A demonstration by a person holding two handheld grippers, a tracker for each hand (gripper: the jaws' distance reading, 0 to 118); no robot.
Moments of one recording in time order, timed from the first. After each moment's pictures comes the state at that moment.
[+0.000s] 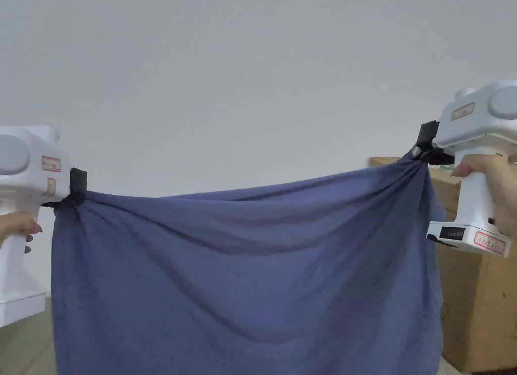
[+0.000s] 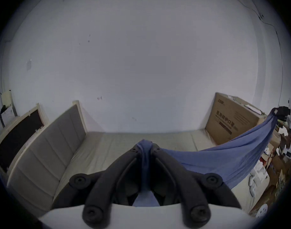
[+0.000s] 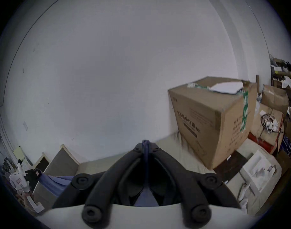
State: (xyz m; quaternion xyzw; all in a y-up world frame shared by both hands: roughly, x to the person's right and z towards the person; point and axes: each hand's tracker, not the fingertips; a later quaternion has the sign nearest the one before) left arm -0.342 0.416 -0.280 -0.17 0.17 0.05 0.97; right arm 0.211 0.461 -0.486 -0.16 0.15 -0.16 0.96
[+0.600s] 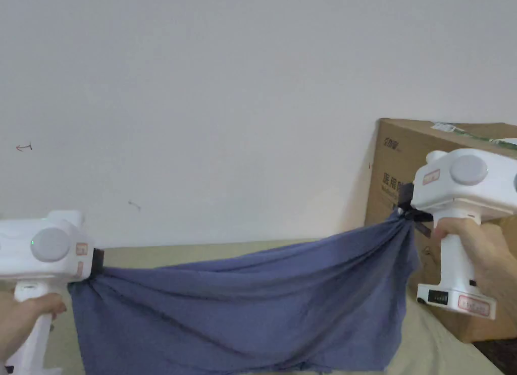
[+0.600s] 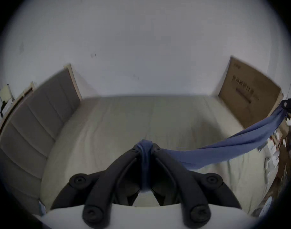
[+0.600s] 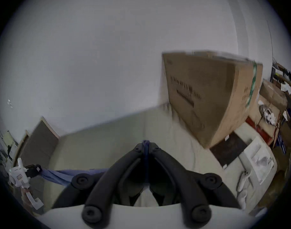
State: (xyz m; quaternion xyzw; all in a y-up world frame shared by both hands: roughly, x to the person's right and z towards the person) left arm -0.353 0.185 -0.358 -0.34 0.18 0.07 0.92; right arm 0.163 0.270 -0.549 -0.31 0.11 -0.08 0.94
